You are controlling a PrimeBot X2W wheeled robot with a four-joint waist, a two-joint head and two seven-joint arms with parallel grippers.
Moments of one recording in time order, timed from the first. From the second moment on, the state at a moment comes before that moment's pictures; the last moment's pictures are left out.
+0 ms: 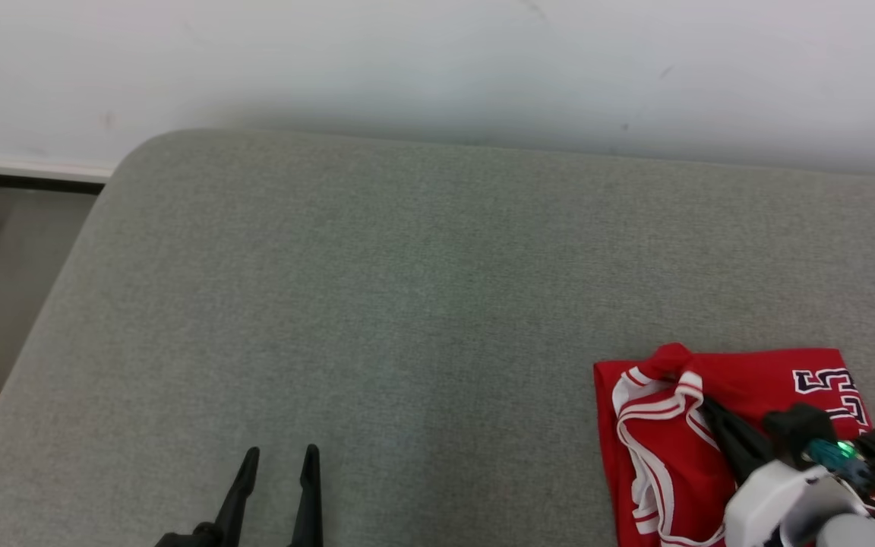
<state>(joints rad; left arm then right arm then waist) 0.09 0.05 -0.18 0.03 -0.24 0.03 -0.26 -0.32 -0.34 0.44 0.45 0.35 0.13 -0.06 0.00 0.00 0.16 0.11</state>
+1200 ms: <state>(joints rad) 0.15 0.05 -0.17 0.02 -0.27 0.06 -0.26 -0.23 -0.38 0.42 0.33 0.41 0.13 -0.18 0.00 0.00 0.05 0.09</state>
